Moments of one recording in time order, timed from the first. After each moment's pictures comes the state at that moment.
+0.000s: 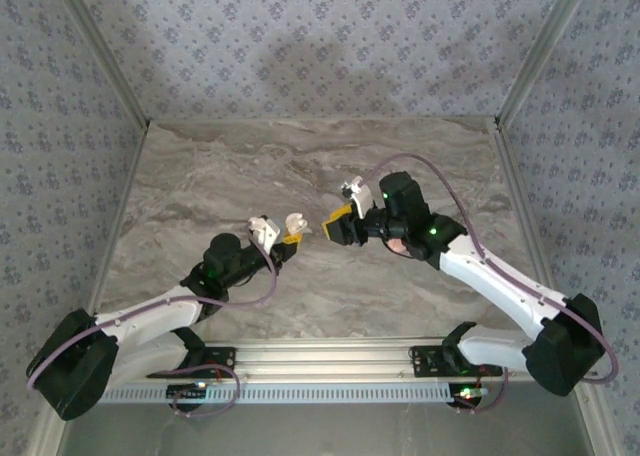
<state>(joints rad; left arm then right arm) -0.70 1.04 0.30 0.56 0.17 -0.03 0.67 1.21 0.96 -0.29 -0.46 0.09</state>
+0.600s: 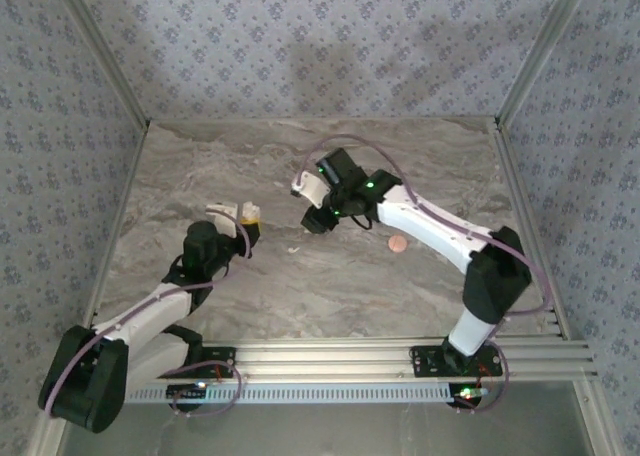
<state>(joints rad) -0.36 1.00 0.28 0.38 0.14 -0.26 0.78 1.72 1.47 -0.71 -0.21 -0.32</state>
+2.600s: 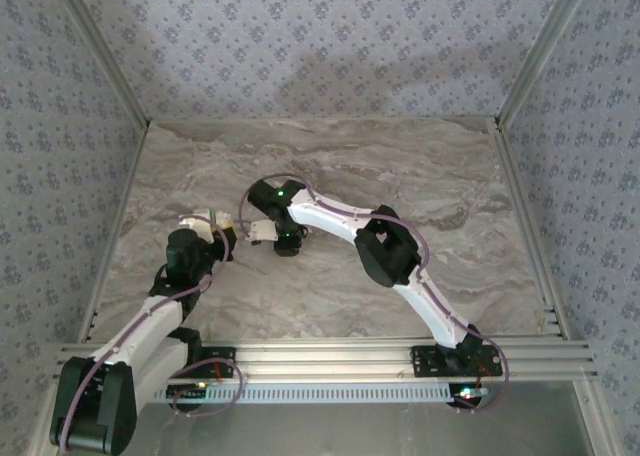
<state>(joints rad) -0.19 0.87 0.22 0.25 0.12 -0.33 0.93 2.42 2.09 -1.10 0.00 -0.69</state>
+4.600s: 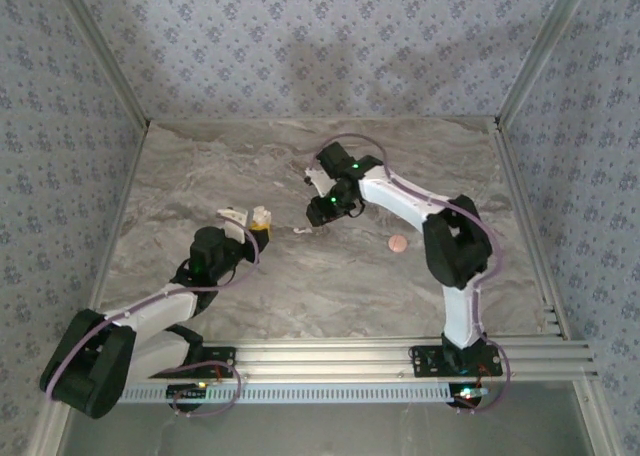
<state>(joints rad) -0.44 1.08 0.24 0.54 0.16 -0.22 0.66 2.01 1.63 -0.84 -0.29 0.07</state>
